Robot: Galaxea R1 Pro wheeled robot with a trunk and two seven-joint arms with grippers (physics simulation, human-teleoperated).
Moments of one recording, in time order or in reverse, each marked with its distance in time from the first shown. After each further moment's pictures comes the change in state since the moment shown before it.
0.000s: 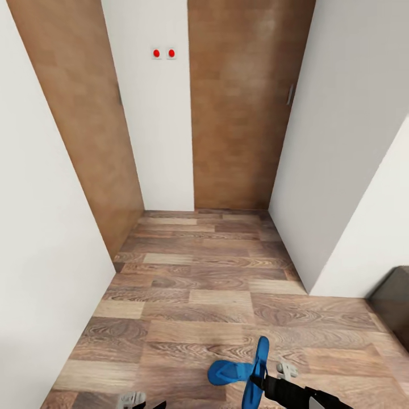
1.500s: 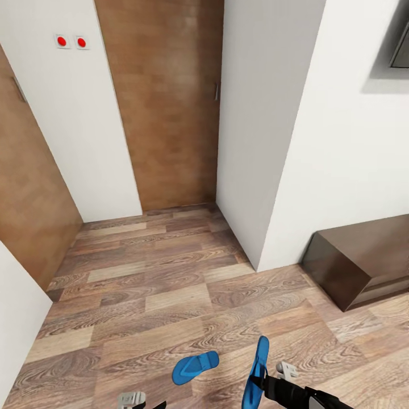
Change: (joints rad) left arm 0.000 0.000 0.000 0.000 -0.001 0.000 0.000; right arm 0.000 0.000 0.000 0.000 0.000 0.000 0.000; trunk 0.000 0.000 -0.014
